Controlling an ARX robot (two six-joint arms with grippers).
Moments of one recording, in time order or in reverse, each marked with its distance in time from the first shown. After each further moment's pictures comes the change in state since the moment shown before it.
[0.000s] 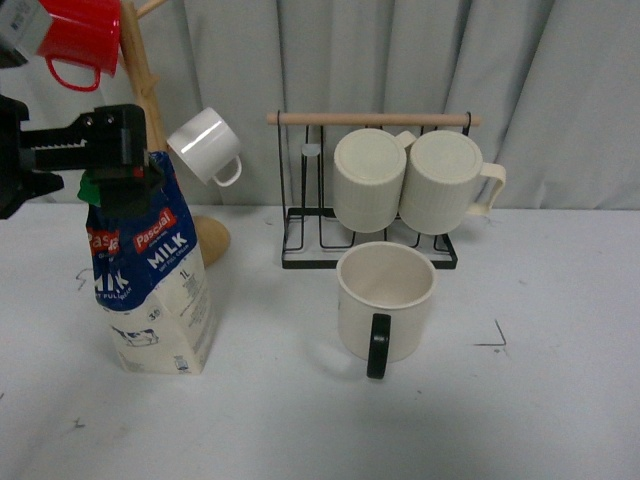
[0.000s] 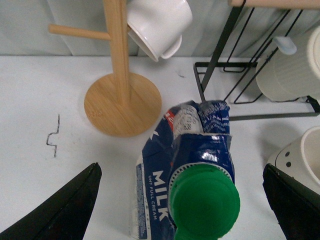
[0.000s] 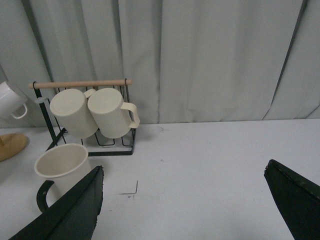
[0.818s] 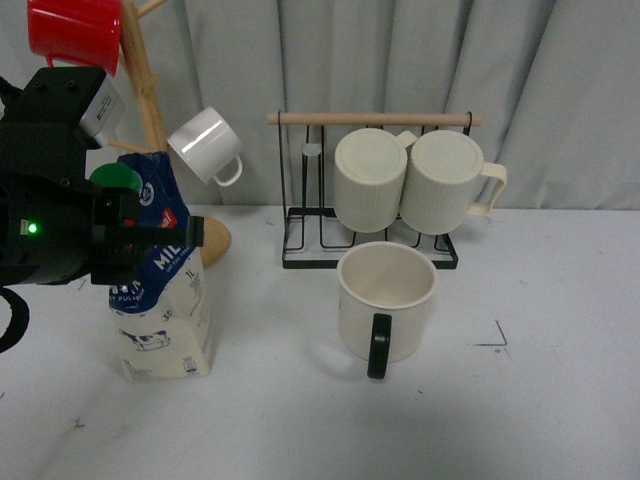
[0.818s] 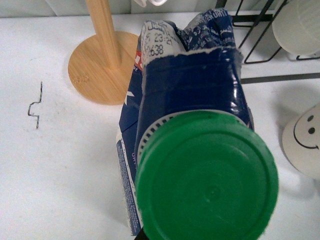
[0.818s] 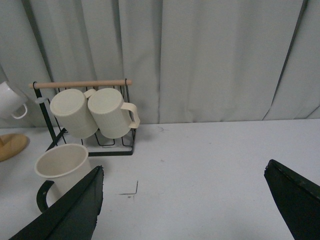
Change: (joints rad) left arm -0.099 0.101 -0.012 0.015 -0.100 -0.003; right arm 0.000 0.000 0.000 0.000 0.000 0.000
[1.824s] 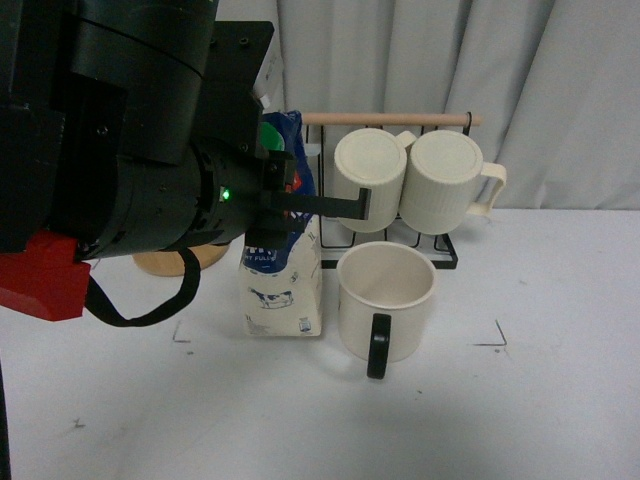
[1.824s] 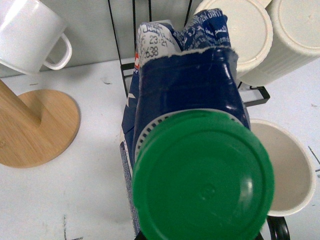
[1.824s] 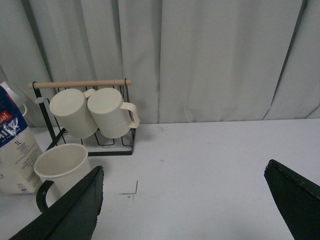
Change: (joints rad) left arm -0.227 0.132 0.159 0.092 -0.105 -0.011; right arm 0.000 0.000 0.000 0.000 0.000 0.000
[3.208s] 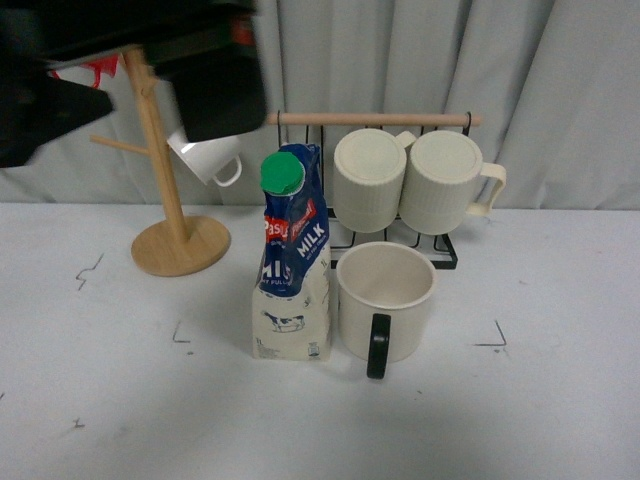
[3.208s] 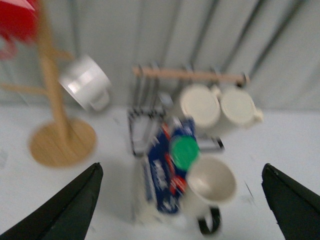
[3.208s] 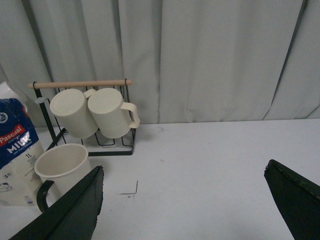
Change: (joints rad) left arm -0.016 -0.581 -0.293 -0.043 -0.037 -0.146; right arm 0.000 0.000 0.000 0.000 0.000 0.000
